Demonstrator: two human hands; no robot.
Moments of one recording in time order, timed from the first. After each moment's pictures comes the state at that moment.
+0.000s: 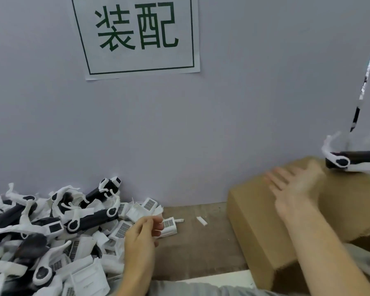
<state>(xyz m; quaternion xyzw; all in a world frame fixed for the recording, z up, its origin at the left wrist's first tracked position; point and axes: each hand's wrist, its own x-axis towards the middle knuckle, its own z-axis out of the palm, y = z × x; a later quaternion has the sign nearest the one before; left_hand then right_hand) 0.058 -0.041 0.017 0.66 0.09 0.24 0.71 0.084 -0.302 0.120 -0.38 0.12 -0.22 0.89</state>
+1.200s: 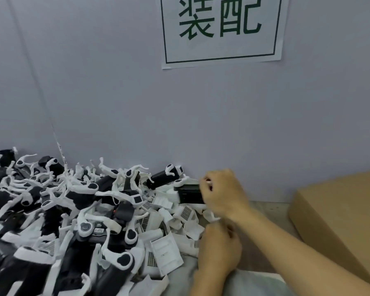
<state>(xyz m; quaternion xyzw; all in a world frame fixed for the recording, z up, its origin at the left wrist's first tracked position) 0.102 -0.073 -0.015 0.91 0.07 0.07 0.41 0.113 -0.086 0.074 -0.89 -0.27 -0.24 0.29</state>
